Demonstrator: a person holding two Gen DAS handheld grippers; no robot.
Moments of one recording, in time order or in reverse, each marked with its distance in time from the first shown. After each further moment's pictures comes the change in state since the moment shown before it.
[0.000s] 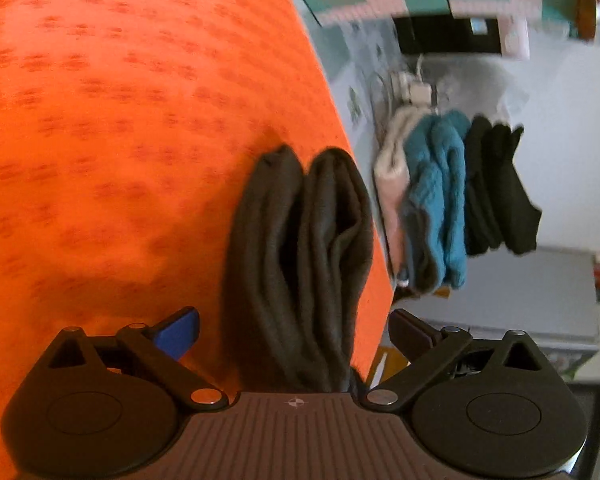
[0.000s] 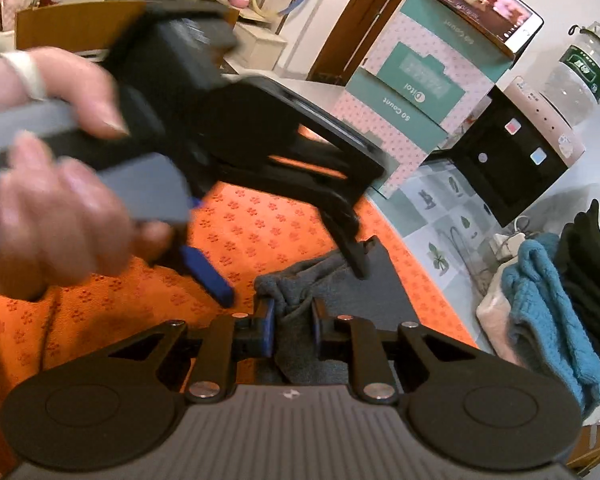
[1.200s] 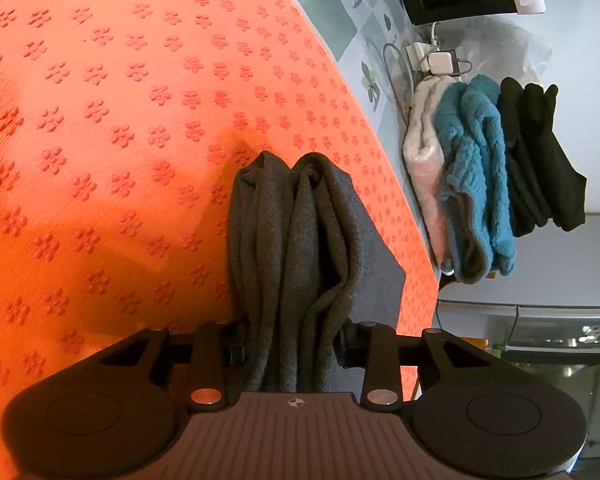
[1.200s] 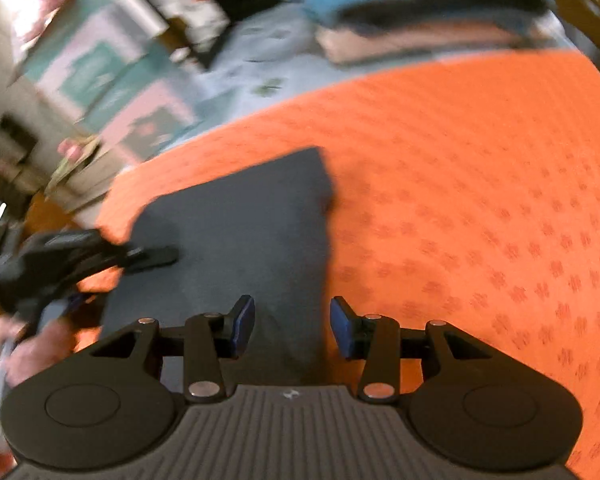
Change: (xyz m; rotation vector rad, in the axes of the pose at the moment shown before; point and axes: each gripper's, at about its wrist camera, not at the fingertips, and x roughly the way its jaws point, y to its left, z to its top) left arm 0.035 -0.005 0.008 0.081 -0.001 0.122; right arm 0.020 -0.153 -0.178 1.198 0.096 0.210
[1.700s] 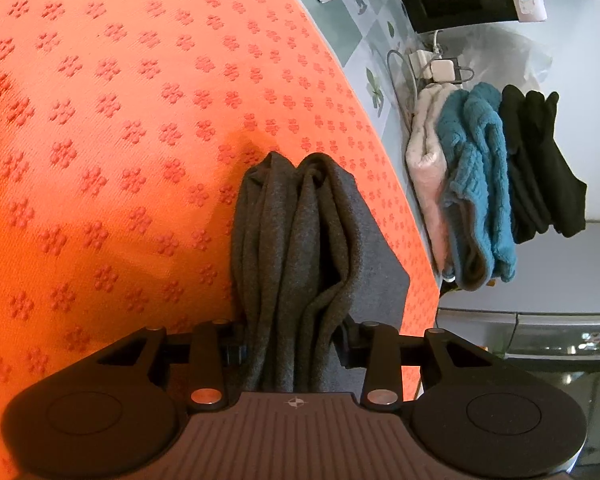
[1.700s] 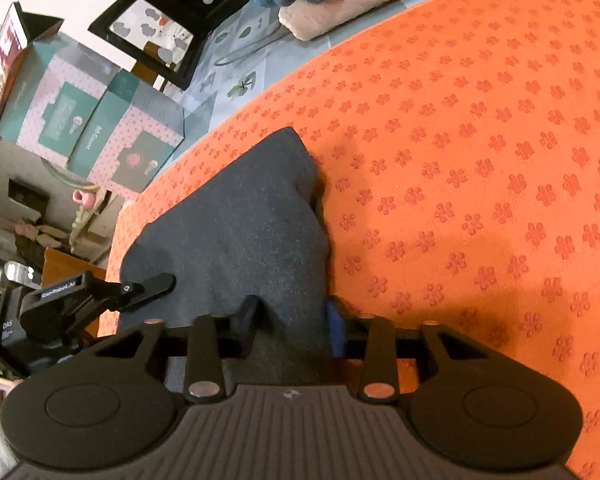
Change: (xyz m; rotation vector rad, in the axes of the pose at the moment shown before) left arm -0.001 0.002 -0.005 0.000 -0.036 0.000; right arm 0.035 -0.020 -0.007 0.193 -0.014 0.129
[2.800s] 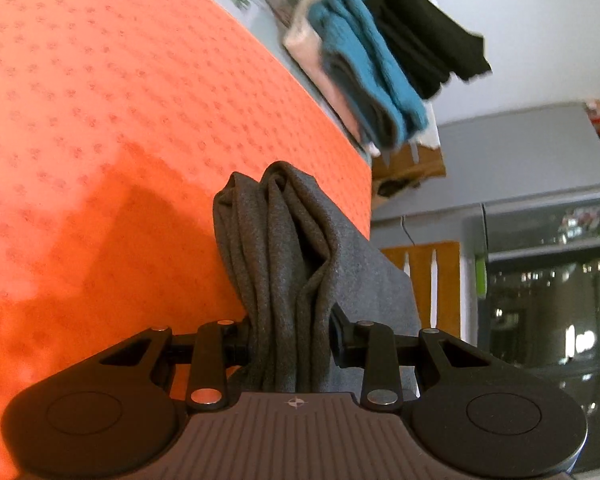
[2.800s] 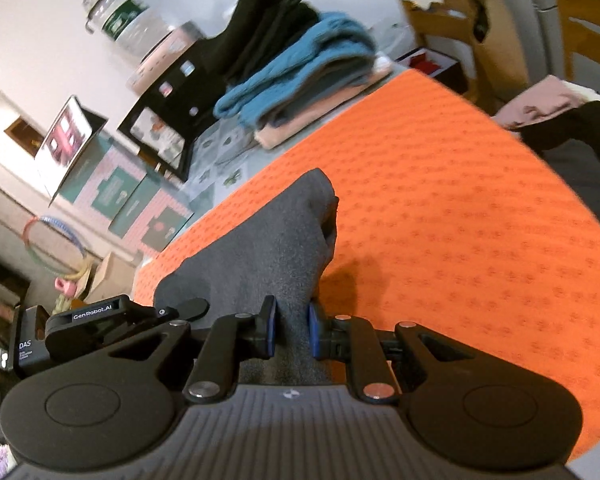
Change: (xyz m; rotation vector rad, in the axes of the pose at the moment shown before) left arm -0.044 -0.089 -0.163 0.254 0.124 -0.070; right arm -0.236 0.018 -0.141 0.076 -0.334 -0.114
